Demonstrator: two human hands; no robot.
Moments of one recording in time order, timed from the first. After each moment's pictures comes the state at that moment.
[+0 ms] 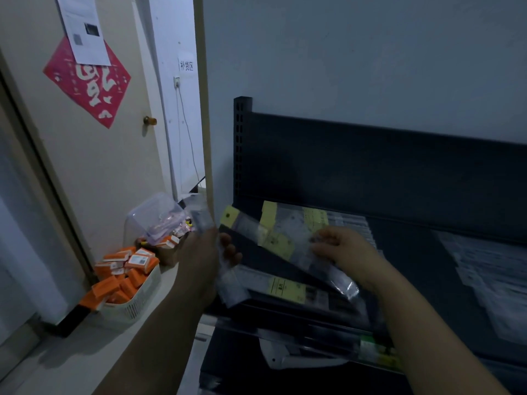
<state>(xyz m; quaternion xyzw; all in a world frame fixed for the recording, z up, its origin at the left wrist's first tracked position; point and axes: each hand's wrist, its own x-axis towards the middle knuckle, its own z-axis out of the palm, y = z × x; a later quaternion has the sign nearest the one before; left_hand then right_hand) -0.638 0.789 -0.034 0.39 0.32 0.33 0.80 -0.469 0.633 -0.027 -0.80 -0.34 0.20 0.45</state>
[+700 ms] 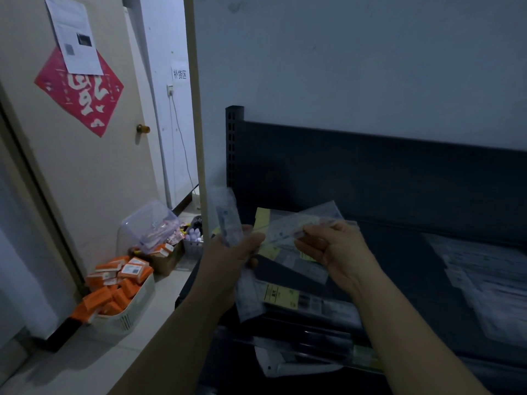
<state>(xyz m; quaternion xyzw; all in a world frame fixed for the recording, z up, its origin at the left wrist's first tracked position) -0.622 0.766 -0.030 0.49 0.21 0.29 0.79 -0.491 0.646 -0.007 -0.51 -0.12 0.31 0.79</state>
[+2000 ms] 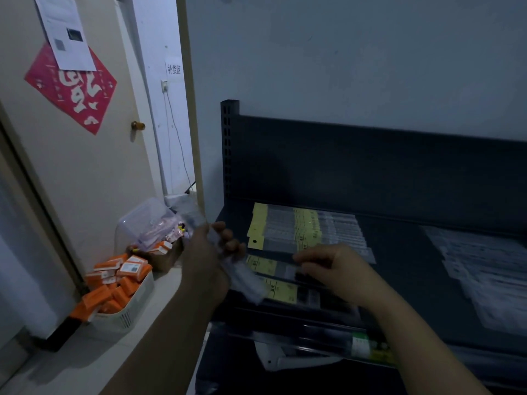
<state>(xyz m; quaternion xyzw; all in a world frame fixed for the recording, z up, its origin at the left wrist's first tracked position) -0.619 0.785 -0.038 0.31 0.23 0.34 0.86 -0.482 0.611 -0.041 -0.79 -0.44 0.15 0.39</state>
